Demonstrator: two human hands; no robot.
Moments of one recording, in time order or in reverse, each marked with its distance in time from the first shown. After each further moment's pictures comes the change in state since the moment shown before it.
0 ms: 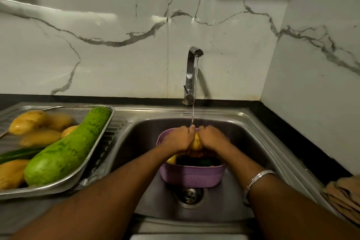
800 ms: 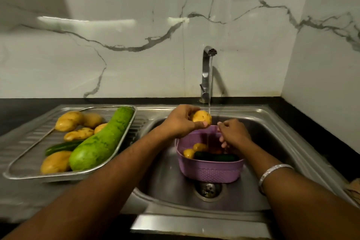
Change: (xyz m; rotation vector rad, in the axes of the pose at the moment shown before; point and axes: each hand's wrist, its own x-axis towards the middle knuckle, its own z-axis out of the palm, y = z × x) left_hand -0.052 0.010 -0.078 -0.442 0.084 -0.101; right_hand 0.015 0.033 0.012 0.381 0.004 -0.059
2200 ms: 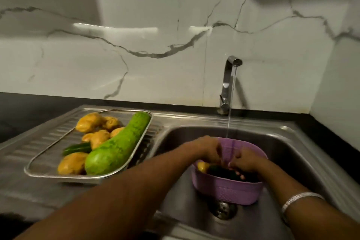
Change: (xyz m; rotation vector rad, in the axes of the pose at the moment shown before) left_hand 0.047 -0.034 0.046 0.642 -0.371 0.012; right_hand 0.024 0.026 0.024 -0.257 -0.378 0.024
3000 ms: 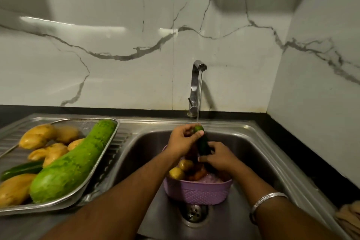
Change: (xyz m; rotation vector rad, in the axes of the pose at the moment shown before) left_hand 0.038 -0.006 0.029 -1.252 0.506 0.120; right_hand -0.017 -0.002 -0.006 0.215 0.166 -0.115
